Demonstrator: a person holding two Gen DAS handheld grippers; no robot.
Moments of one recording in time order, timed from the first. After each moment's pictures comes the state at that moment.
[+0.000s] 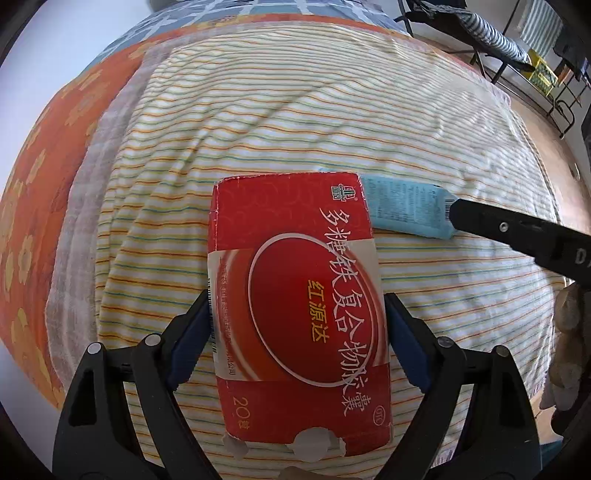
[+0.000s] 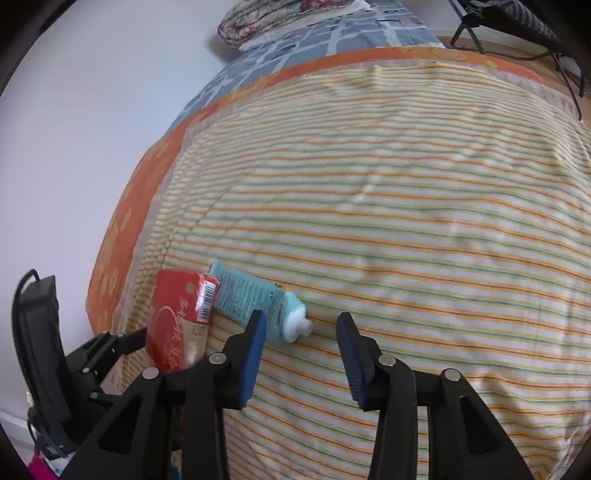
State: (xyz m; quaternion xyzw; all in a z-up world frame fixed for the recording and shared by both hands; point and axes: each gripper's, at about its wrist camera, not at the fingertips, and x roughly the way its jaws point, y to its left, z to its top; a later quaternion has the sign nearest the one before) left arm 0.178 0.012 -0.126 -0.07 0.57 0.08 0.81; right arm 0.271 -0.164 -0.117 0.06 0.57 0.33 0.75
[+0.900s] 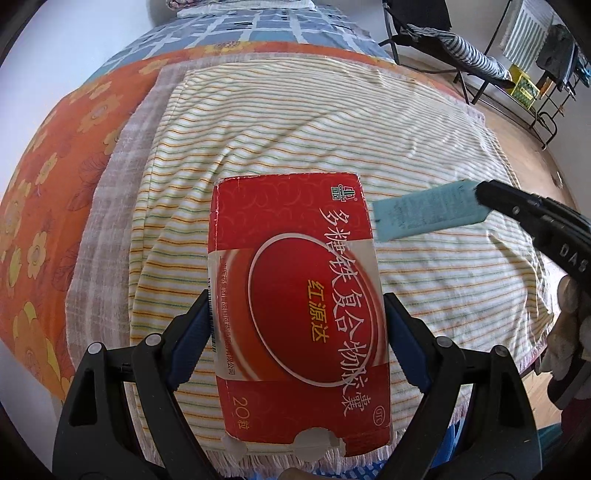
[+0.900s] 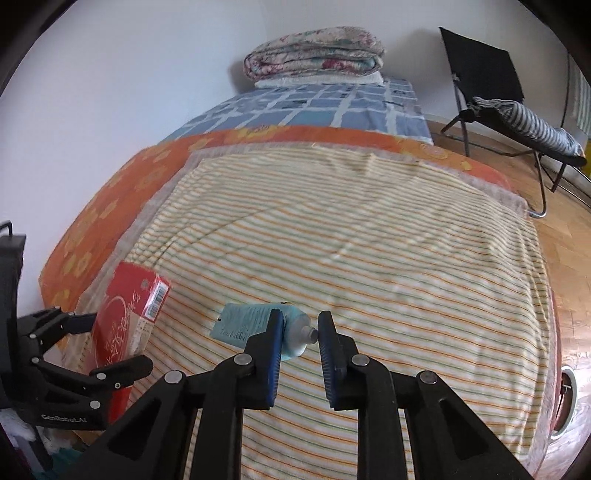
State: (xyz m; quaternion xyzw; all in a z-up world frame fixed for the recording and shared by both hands) left arm 0.138 0.020 -0.085 -0.08 0.54 0.05 0.84; right arm 0.231 -0.169 -0.057 -0.06 0.45 0.29 0.84
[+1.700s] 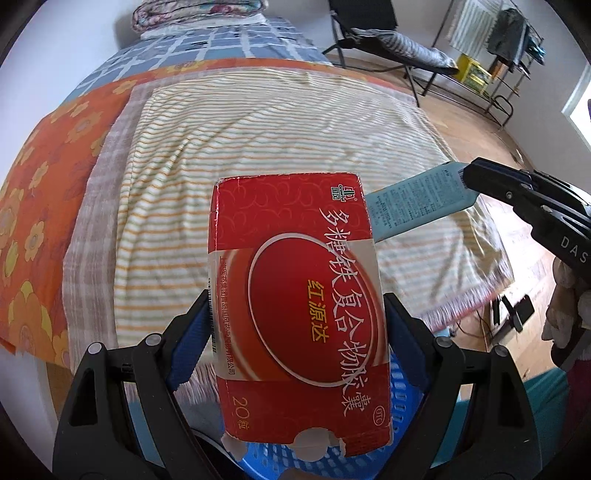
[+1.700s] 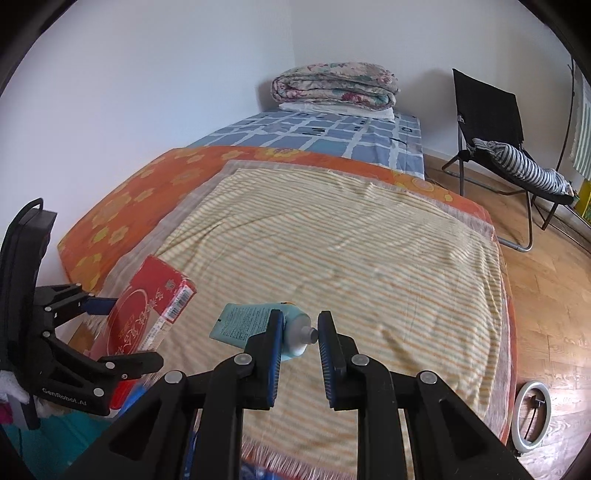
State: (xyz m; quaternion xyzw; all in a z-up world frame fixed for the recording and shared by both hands) left arm 0.051 -0.028 -0.051 -0.06 0.51 -0.03 0.86; right arm 0.131 -0.212 -0.004 -0.11 0.39 0.31 0.86
